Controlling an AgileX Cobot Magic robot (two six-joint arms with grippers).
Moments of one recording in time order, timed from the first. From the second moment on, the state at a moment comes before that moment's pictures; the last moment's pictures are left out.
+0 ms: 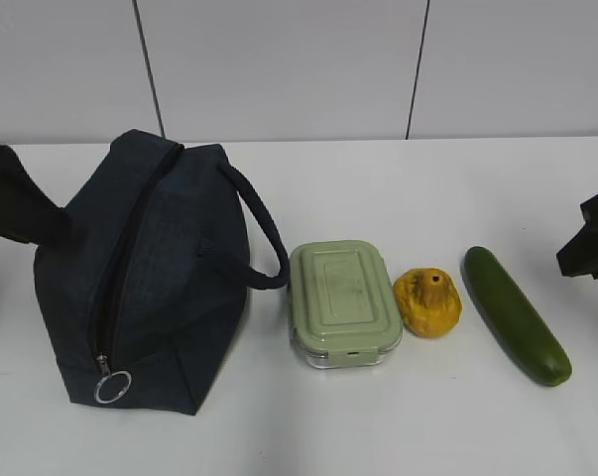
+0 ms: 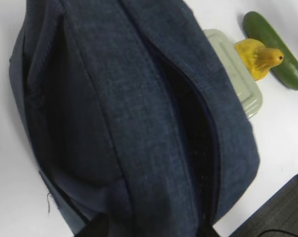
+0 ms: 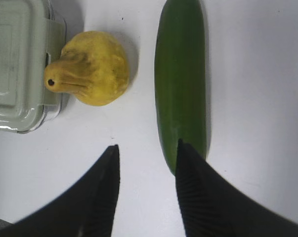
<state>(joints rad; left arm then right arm) -0.07 1.38 -1.07 -0.55 1.12 0.57 -0.14 1.43 -0.92 0.53 0.84 -0.54</state>
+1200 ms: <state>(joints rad) -0.08 1.50 -1.07 -0.54 1.06 0.56 -0.14 1.56 -0.92 0.53 0.83 -0.63</state>
